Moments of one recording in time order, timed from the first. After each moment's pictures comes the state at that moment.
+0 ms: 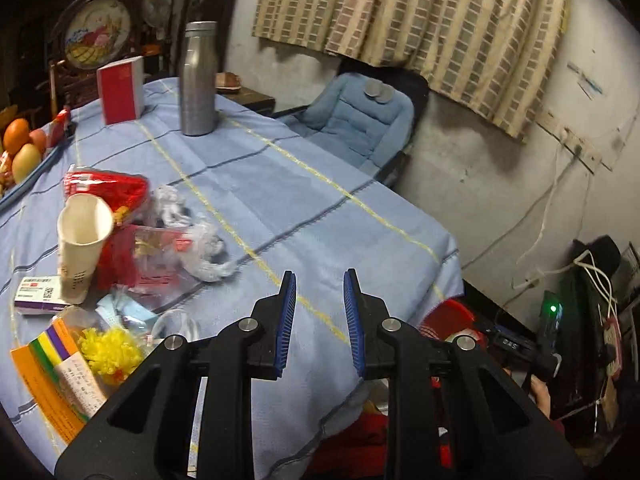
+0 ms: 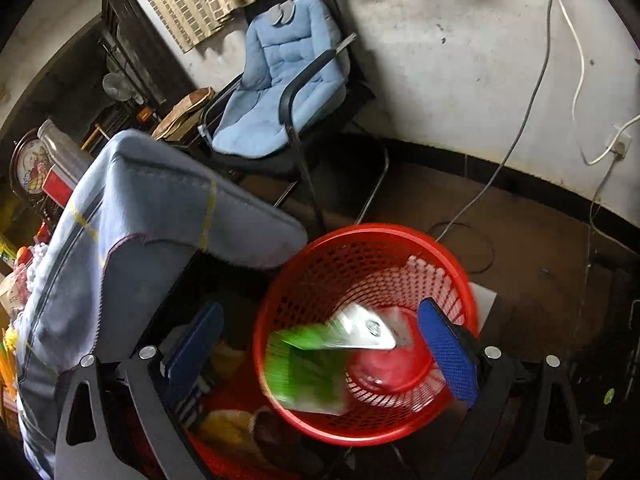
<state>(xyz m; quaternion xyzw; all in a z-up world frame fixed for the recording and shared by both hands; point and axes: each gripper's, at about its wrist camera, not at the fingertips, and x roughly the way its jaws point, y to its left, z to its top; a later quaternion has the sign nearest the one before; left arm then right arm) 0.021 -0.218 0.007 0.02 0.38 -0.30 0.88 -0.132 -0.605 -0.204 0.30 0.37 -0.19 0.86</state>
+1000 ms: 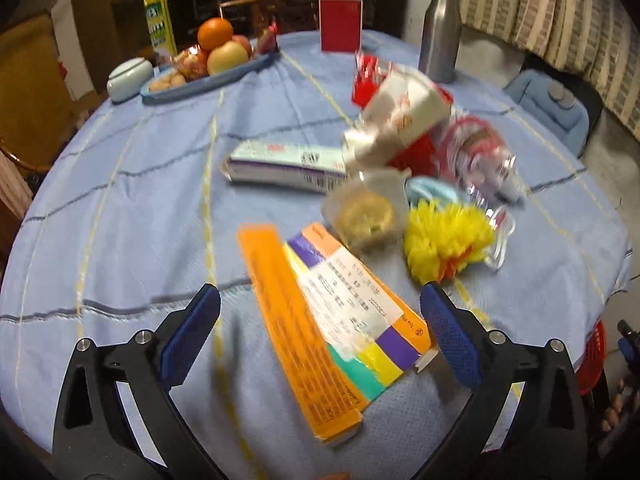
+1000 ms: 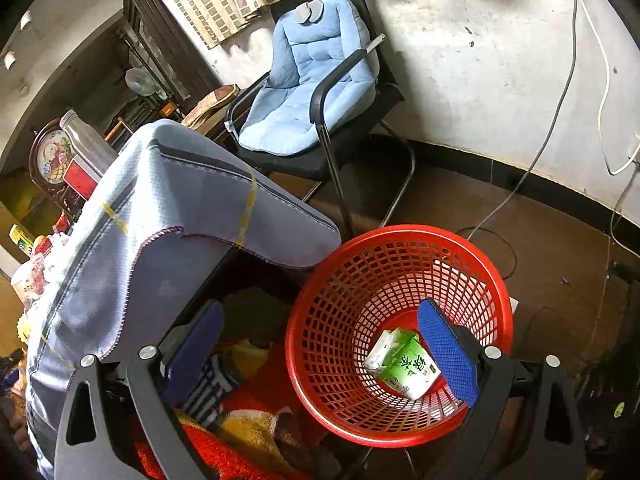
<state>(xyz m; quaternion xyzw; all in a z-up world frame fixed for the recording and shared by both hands) 0.023 -0.059 -0.056 0.02 0.44 -0.01 0.90 -0.115 -0.589 -0.191 0.30 0.36 -0.14 0.87</state>
